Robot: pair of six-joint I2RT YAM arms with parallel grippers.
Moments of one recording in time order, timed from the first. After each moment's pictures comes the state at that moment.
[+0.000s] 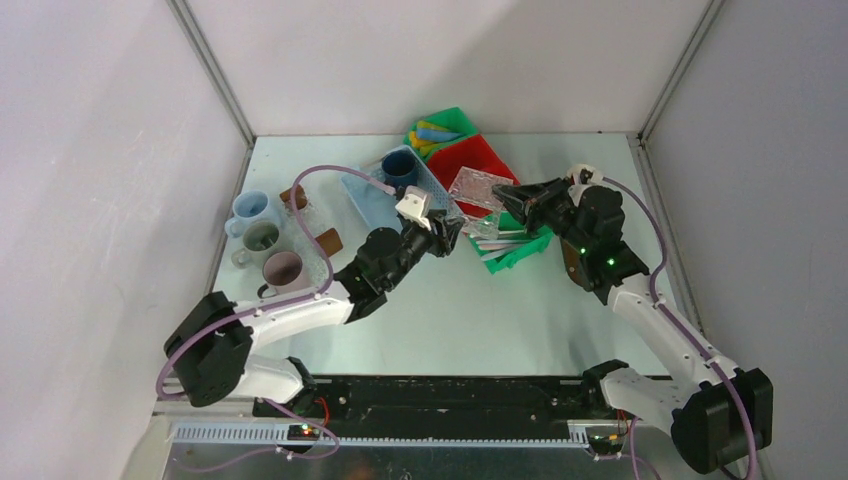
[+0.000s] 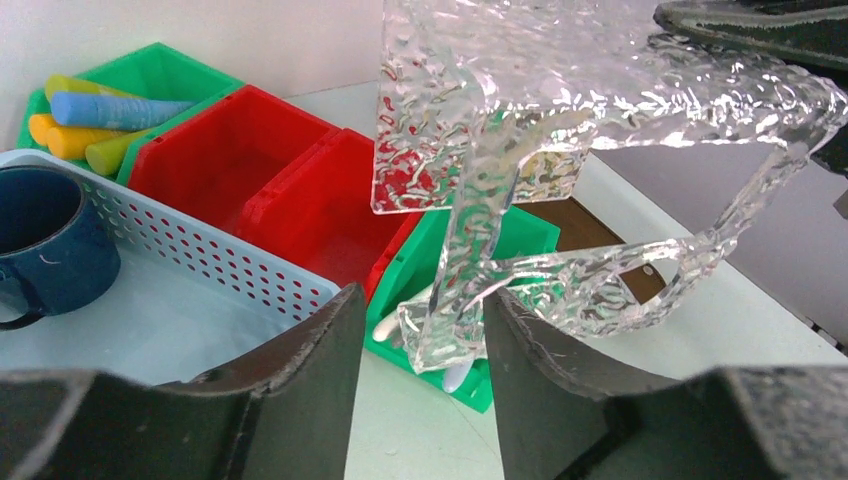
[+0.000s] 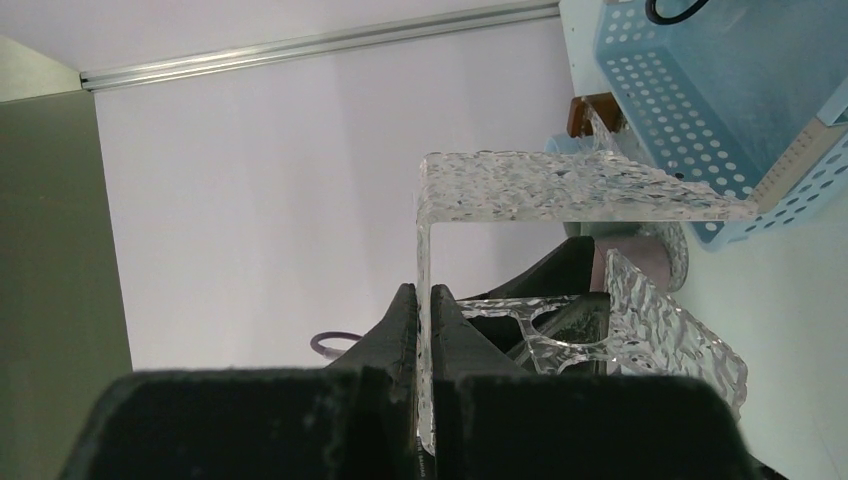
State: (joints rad) left arm -0.88 1.34 0.72 0.65 -0.23 -0.21; right arm 0.34 1.06 0.80 0.16 -0.33 1.65
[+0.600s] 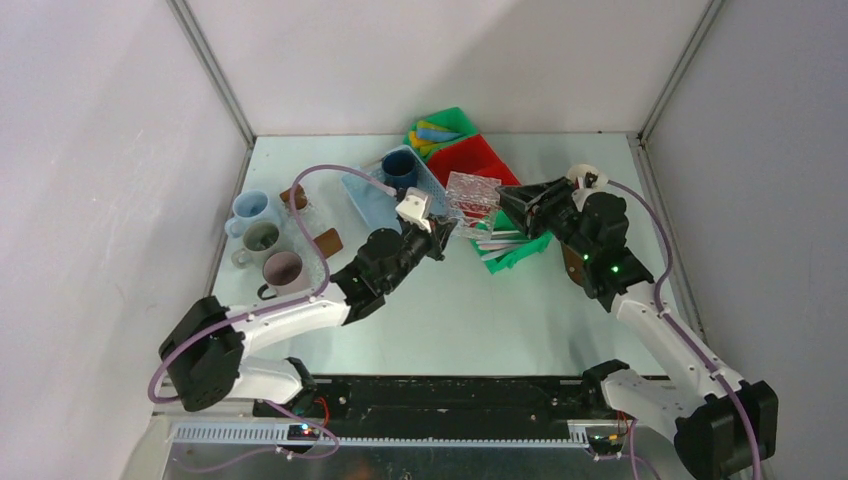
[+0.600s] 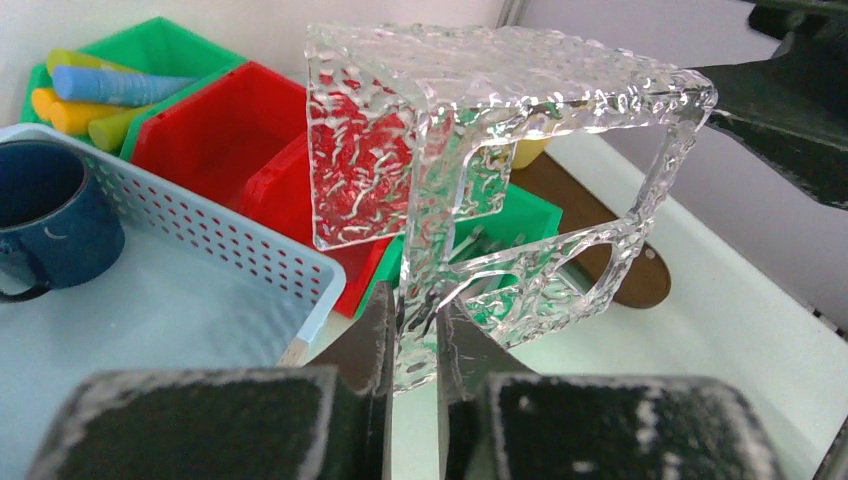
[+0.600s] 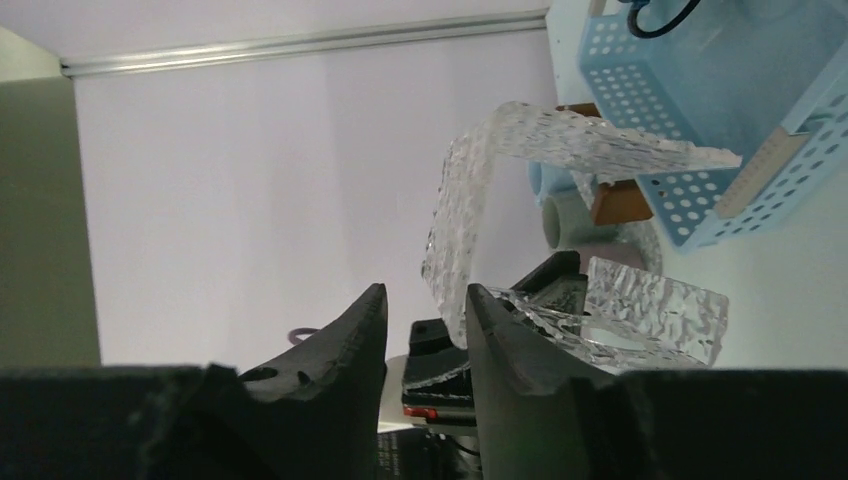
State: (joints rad) left arm -0.89 1.32 0.72 0.61 -0.25 -0.23; right arm 0.35 1.02 0.77 0.15 -0.30 1.62
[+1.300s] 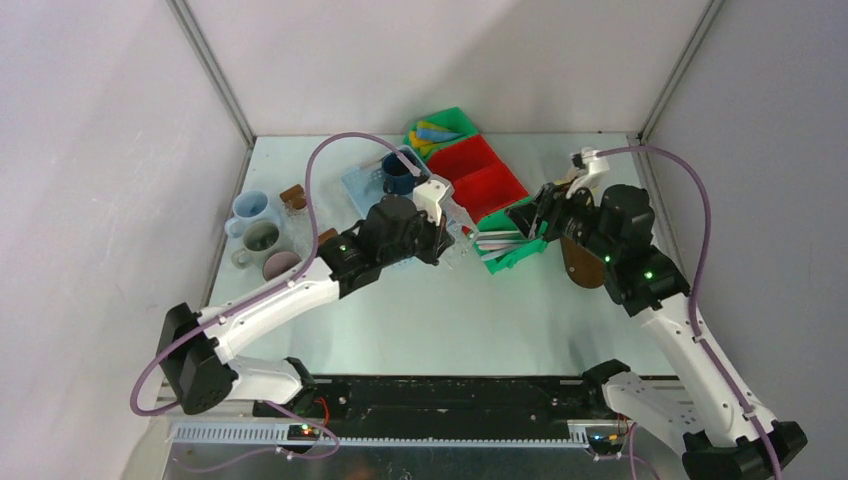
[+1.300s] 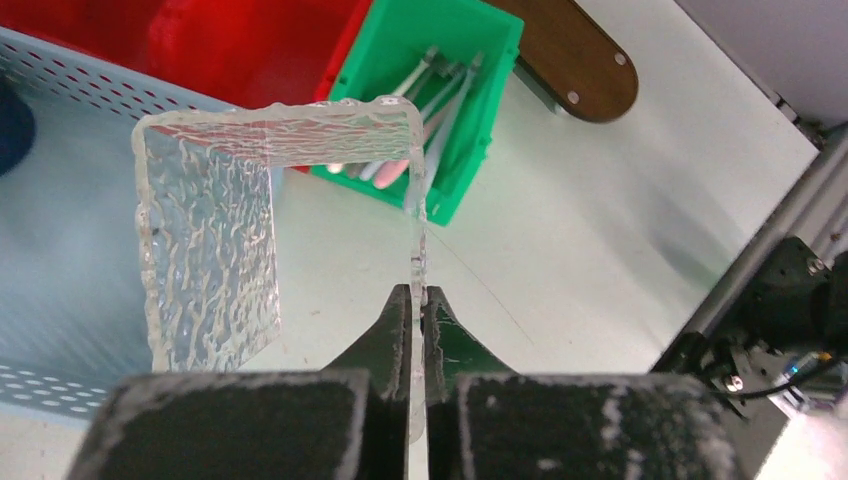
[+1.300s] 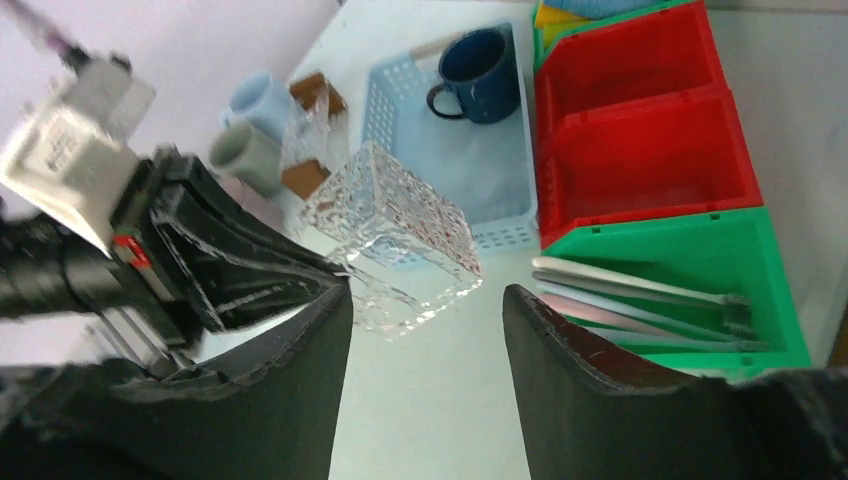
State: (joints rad) left arm -0.86 1.29 1.07 -0.19 -0.02 -0.23; right arm 0.36 0.90 1.00 -0.29 -0.28 0.44
